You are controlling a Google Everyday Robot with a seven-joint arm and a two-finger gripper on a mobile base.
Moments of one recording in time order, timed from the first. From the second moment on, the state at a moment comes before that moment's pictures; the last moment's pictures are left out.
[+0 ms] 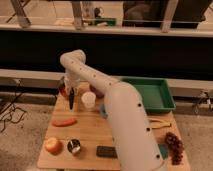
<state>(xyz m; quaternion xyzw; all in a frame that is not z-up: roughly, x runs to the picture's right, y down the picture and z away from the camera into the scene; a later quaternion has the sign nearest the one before) -0.214 0.016 0.895 -0.17 -0.33 -0.65 0.66</state>
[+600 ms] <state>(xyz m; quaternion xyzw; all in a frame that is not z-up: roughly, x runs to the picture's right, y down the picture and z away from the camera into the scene) -0.218 0.025 0.884 -0.16 -0.34 -0.66 0.66</state>
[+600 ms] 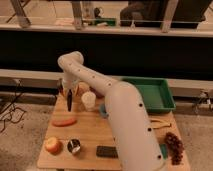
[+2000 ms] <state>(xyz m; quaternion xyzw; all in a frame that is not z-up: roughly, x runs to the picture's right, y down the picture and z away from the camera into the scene) -0.182 0.061 0.853 -0.17 -0.34 -0.65 0.66</state>
